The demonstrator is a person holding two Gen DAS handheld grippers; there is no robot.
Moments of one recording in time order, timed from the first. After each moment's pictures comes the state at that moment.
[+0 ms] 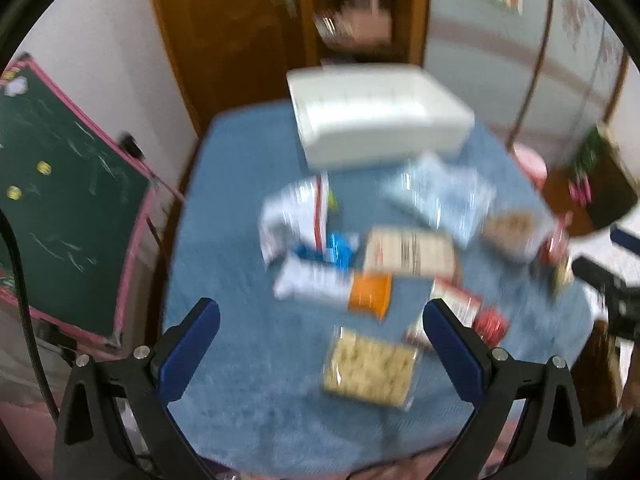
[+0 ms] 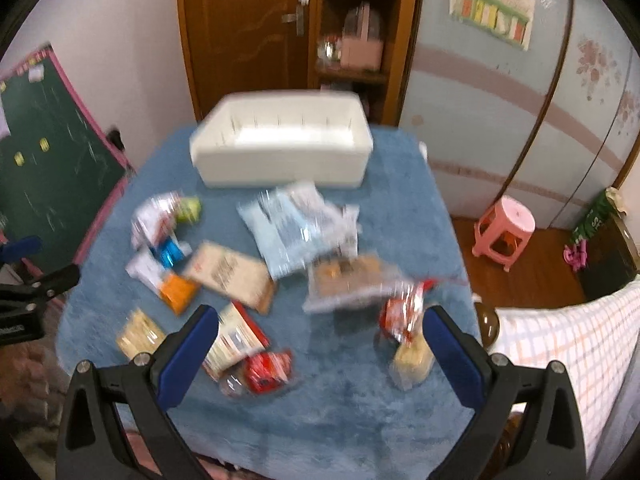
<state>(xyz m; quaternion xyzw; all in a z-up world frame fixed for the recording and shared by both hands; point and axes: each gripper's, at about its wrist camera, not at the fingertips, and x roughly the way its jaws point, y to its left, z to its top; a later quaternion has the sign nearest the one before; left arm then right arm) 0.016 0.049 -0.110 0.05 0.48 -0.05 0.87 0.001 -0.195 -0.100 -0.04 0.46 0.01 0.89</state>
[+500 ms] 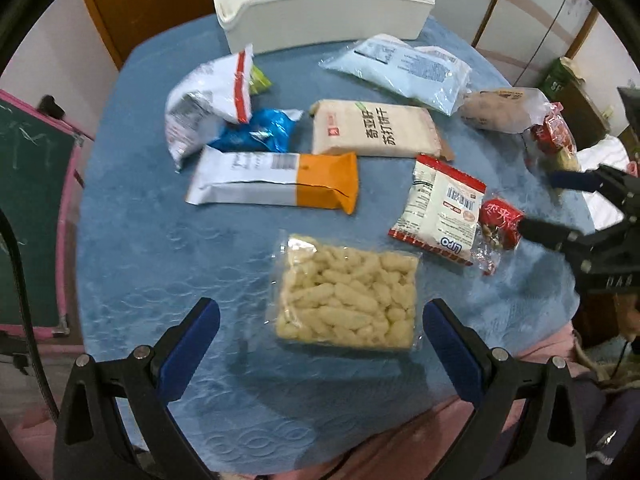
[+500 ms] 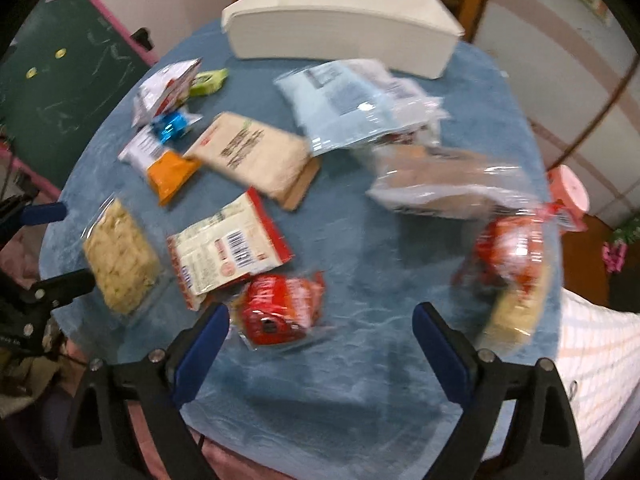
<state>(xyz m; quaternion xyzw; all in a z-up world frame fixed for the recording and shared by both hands) 0.016 0.032 -0.211 0.06 0.58 -0.14 0.80 0.014 -0.176 -0.204 -0.07 0.57 0.11 0.81</state>
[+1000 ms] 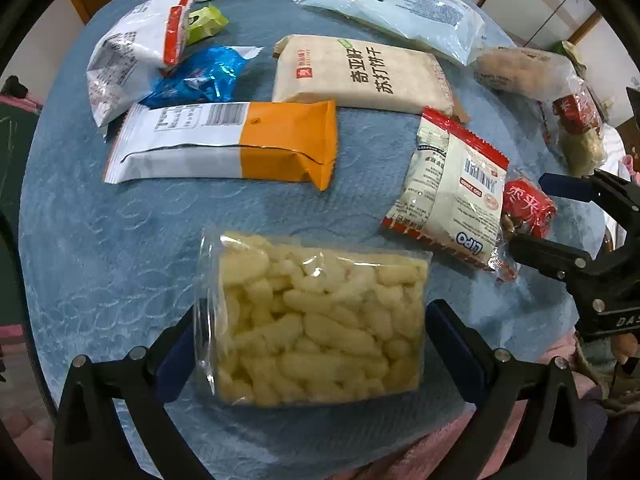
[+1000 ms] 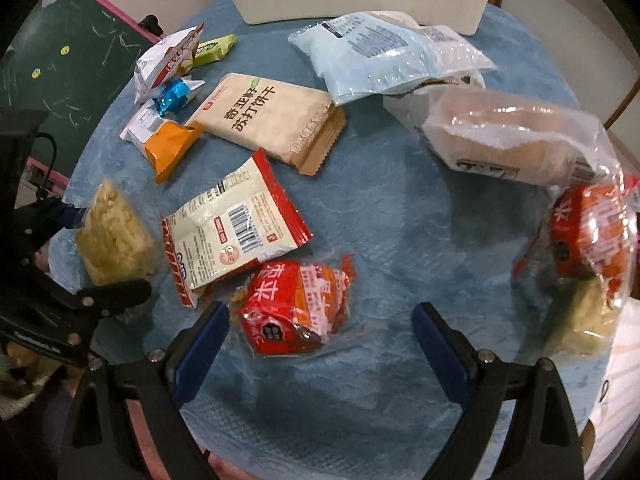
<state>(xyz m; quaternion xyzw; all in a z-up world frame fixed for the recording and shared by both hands) 0.039 0.004 -0.264 0.06 0.63 -0.16 0.76 0.026 -0.180 -0.242 -0.03 0.61 0.15 0.78</state>
